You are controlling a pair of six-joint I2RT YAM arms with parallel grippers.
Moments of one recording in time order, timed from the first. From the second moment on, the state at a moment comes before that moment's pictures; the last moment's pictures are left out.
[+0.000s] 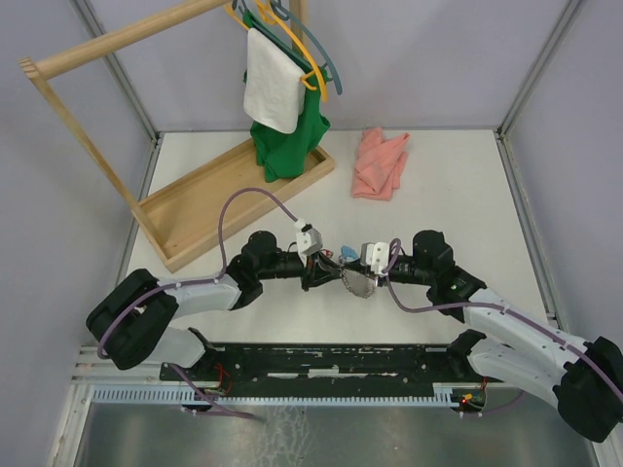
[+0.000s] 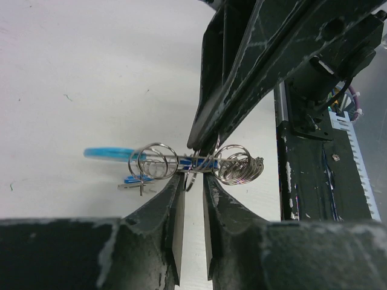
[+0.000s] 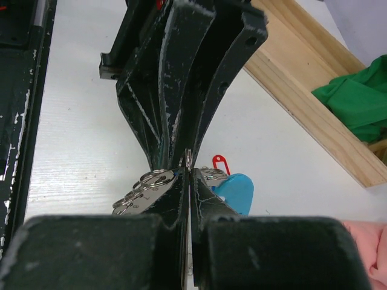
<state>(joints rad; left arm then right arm) -0.76 1.37 0.48 0.75 0.70 -0.06 0.68 0.93 0.48 0.18 -0.66 -0.53</state>
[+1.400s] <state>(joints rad) -0.76 1.21 0.38 0.94 0.67 0.19 0.66 0.91 0.47 0.25 -0.73 -0.51</state>
